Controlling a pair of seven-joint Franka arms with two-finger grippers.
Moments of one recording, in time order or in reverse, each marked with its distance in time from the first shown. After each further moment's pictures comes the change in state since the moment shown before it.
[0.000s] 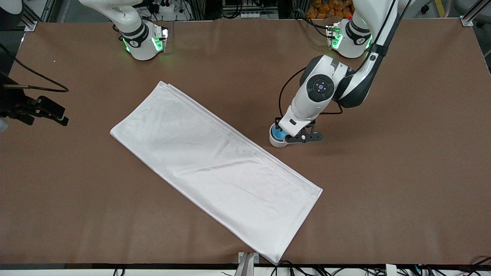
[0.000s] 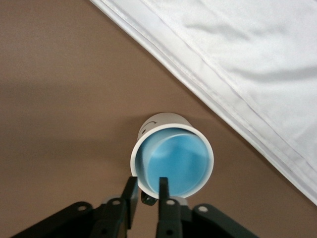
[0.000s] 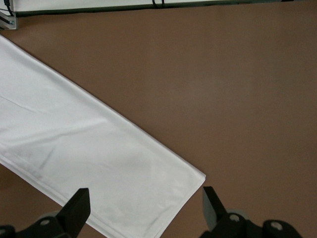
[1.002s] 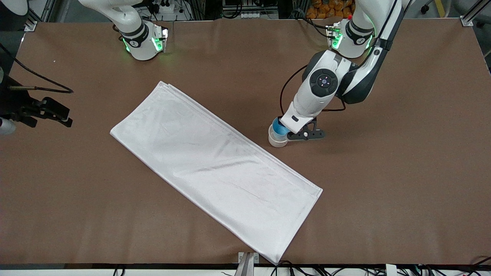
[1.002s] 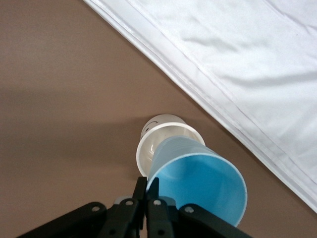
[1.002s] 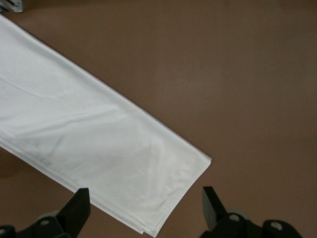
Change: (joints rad) left arm 0.003 -0.032 -0.004 -0.017 0.000 -0.011 -0.005; right arm 0.021 0.031 -0.002 0.044 -0.005 -0.017 -0.021
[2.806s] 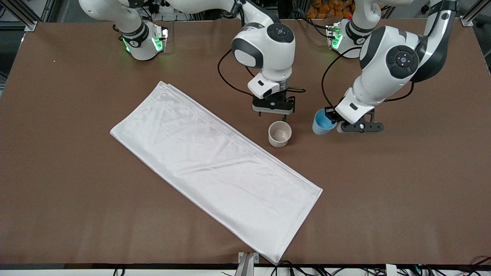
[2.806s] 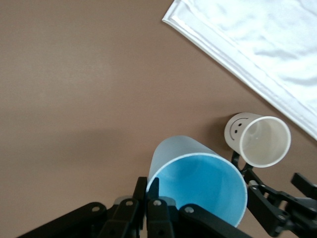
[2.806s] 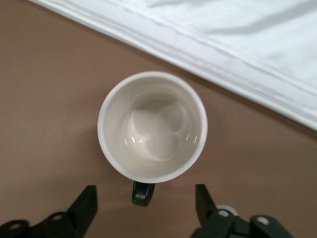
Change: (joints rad) left arm 0.209 -0.248 0.006 -0.102 0.001 -0.138 0.260; right arm 0.889 0.553 0.005 0.178 -0.188 0.435 1.102
